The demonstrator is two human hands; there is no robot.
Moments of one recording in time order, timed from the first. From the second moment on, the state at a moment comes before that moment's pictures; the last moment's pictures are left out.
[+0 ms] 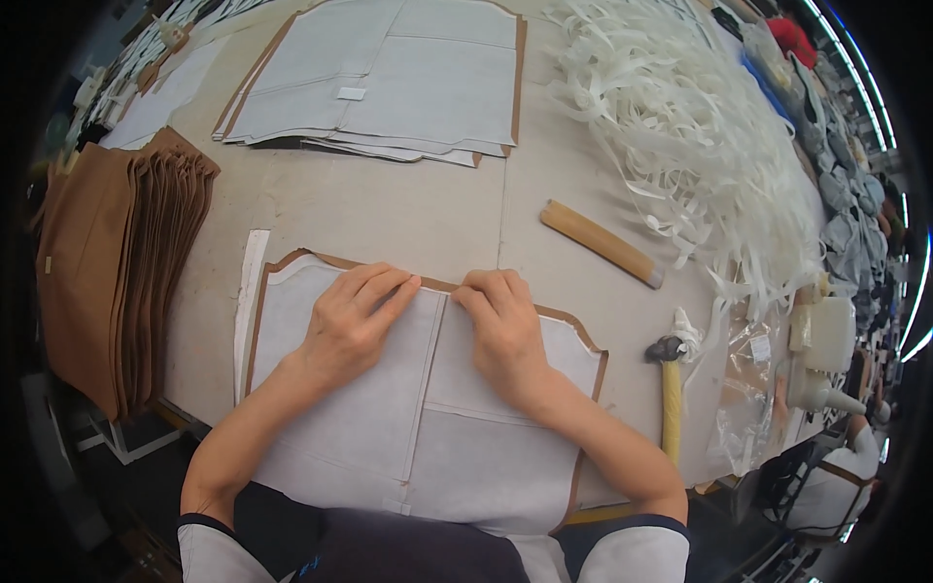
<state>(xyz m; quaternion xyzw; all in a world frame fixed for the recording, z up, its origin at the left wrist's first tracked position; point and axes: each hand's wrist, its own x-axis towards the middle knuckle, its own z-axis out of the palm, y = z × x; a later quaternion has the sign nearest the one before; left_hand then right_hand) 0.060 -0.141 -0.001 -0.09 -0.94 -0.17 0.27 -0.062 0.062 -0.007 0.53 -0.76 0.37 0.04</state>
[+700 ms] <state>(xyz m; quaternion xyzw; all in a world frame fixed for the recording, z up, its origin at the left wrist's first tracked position) 0.090 -0.153 0.005 -0.01 -0.96 -0.09 0.27 -0.060 0.062 -0.002 0.60 -0.73 0.29 0.10</state>
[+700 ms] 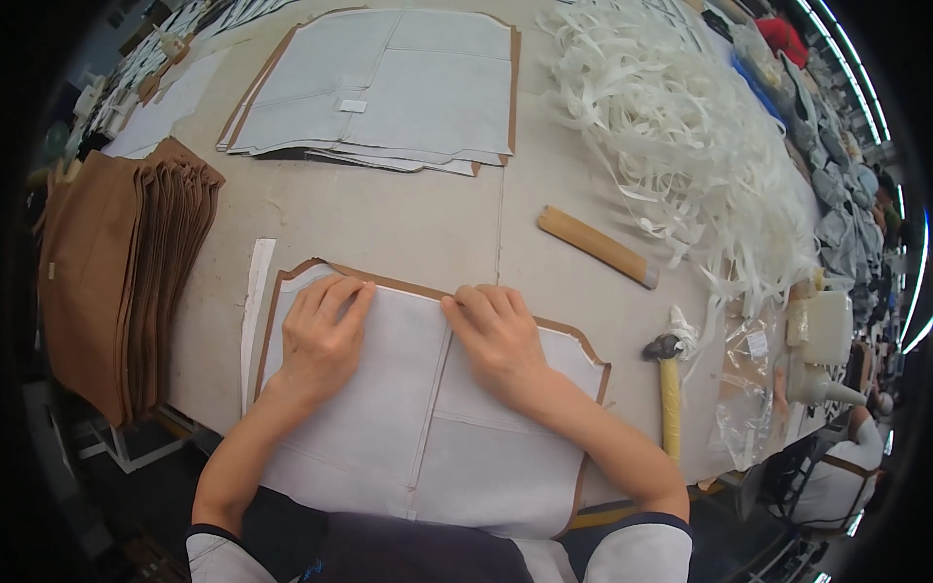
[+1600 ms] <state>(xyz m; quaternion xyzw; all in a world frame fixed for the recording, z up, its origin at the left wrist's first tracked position) 0.152 -0.177 0.011 0.14 -0.96 -0.04 0.25 -0.061 -0.129 0.020 0.61 -0.68 0.31 -0.26</state>
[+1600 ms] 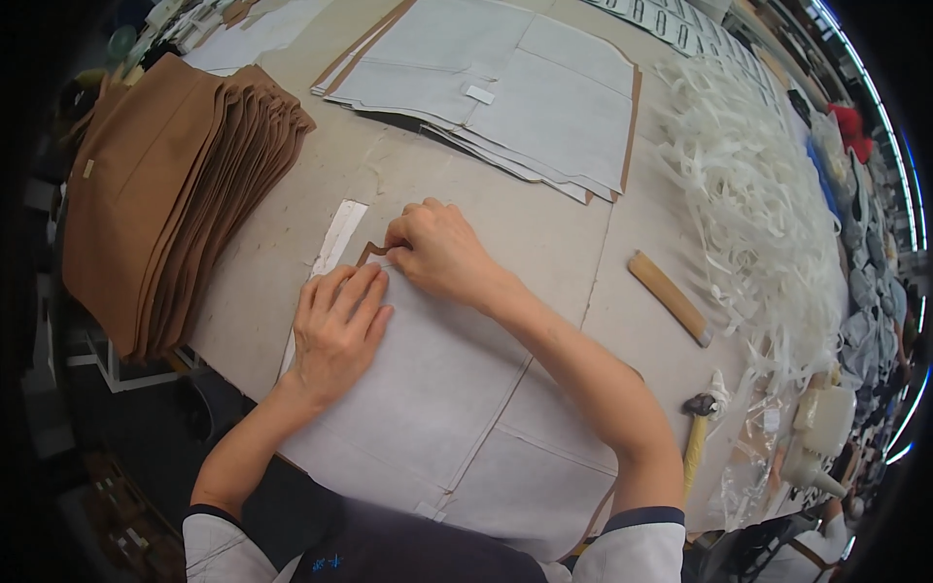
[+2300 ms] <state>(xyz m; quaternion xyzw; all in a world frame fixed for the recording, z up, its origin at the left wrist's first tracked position) 0.159 -0.192 0.008 0.15 -0.96 -0.08 0.21 -0.060 -0.114 -0.004 0.73 -0.57 0.38 -0.09</state>
